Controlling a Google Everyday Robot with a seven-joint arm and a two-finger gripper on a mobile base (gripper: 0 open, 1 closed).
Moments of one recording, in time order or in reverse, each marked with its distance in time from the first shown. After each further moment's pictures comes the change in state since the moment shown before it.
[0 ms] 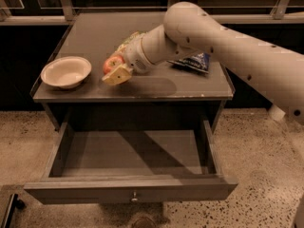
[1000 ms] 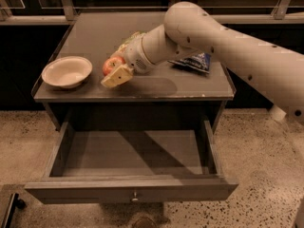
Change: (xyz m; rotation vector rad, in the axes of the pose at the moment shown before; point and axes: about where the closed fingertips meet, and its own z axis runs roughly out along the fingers) arm 0.000 0.000 0.000 0.000 0.000 0.000
